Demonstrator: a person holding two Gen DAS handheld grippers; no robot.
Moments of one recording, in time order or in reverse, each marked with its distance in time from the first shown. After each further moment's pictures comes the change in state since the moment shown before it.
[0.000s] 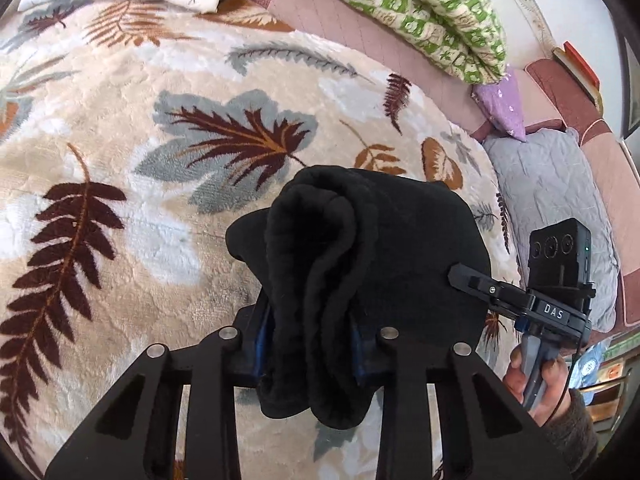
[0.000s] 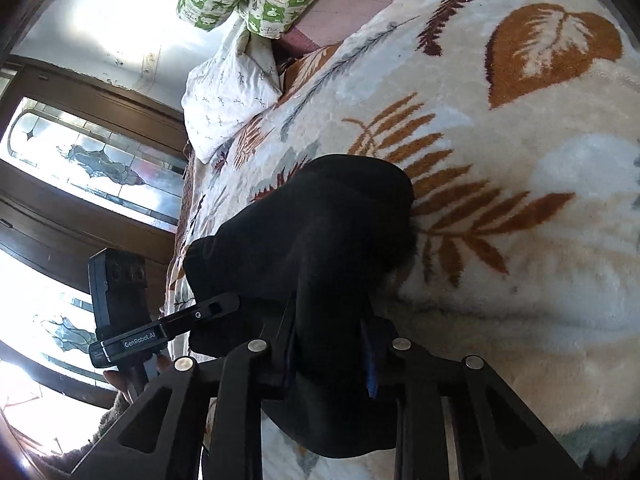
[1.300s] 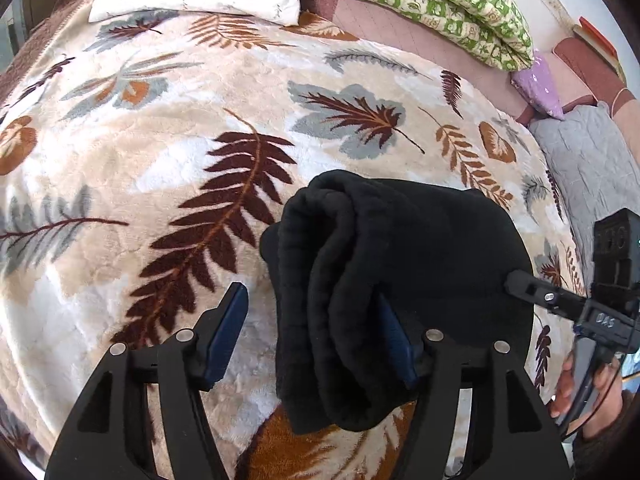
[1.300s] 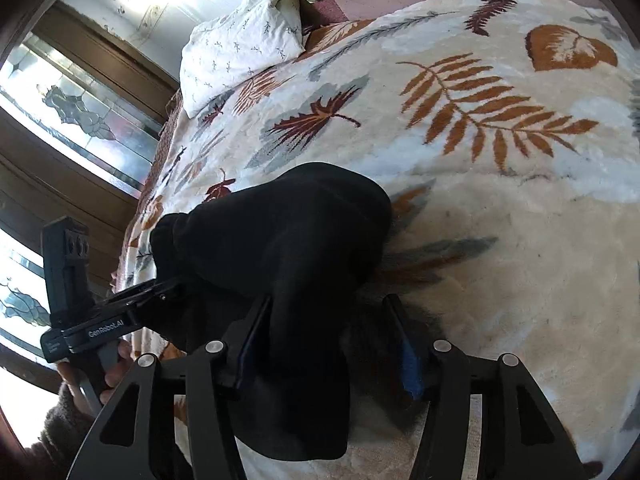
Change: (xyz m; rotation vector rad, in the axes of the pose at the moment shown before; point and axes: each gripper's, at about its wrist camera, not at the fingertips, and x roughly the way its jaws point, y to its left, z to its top) left arm -0.056 0.056 -0.061 0.048 -0.052 0.244; right arm 0.030 0.072 -0.082 -0.084 -0.010 -0.193
